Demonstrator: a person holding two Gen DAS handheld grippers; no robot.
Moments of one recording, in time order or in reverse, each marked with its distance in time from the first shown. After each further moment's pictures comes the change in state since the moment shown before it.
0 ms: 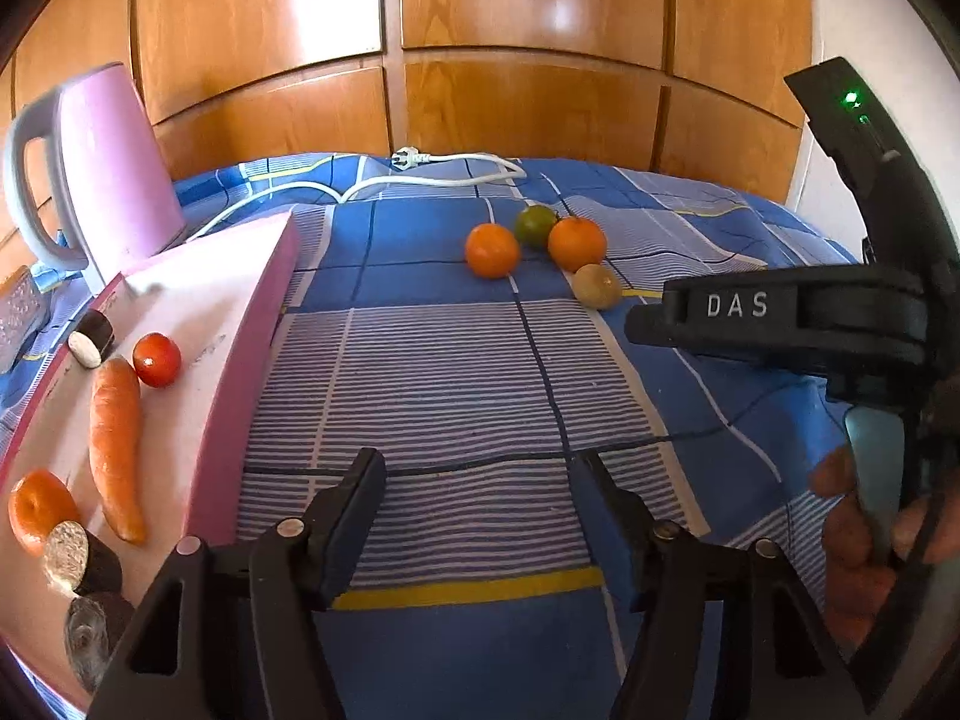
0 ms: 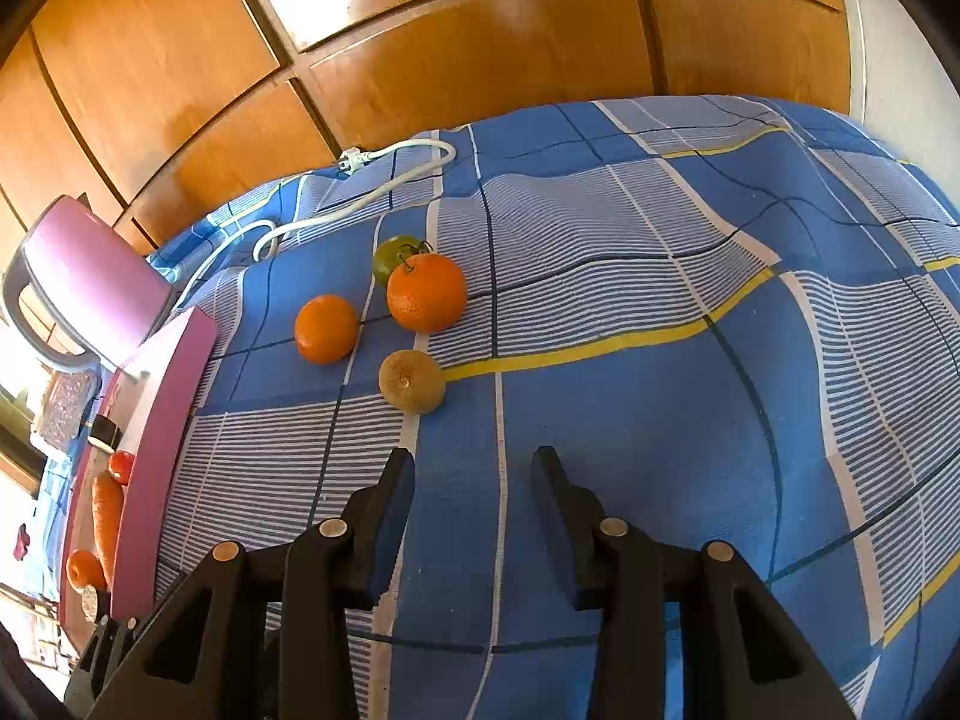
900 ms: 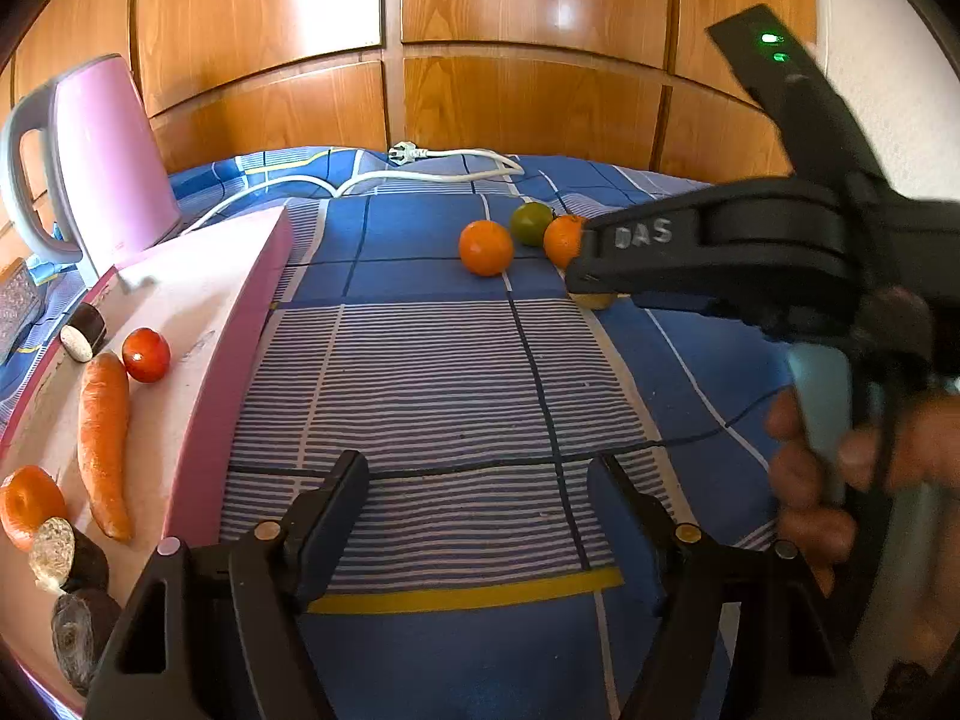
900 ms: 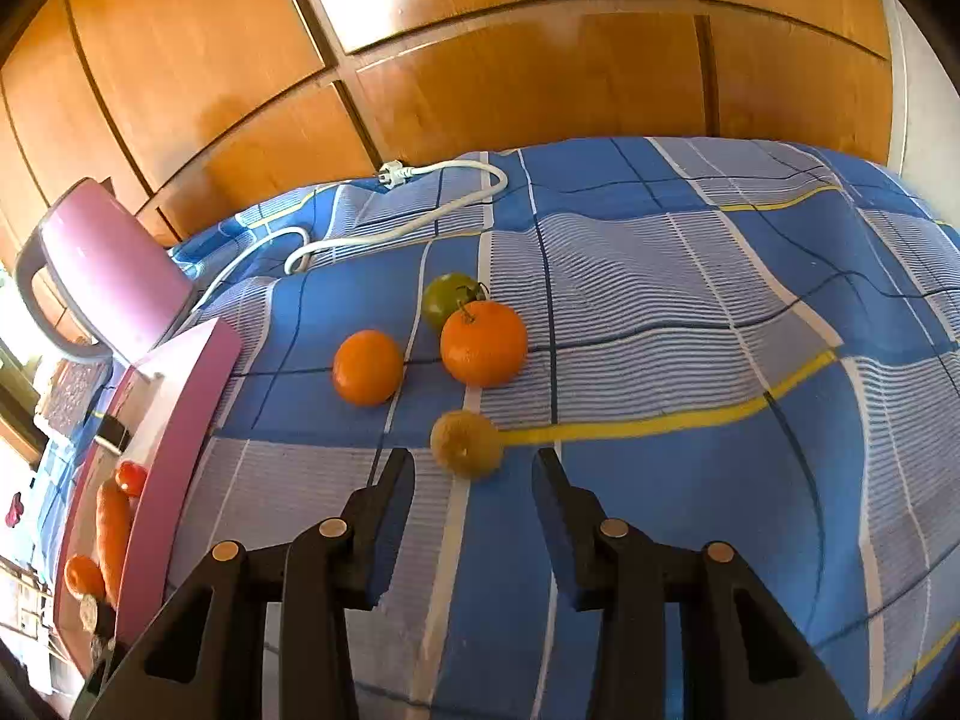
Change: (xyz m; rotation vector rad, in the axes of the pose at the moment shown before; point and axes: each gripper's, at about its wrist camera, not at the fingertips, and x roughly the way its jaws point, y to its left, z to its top) left arm 0.003 -0.003 0.001 -0.018 0.010 -0.010; right arm 0.018 0.020 0.024 -0.073 -0.033 0.044
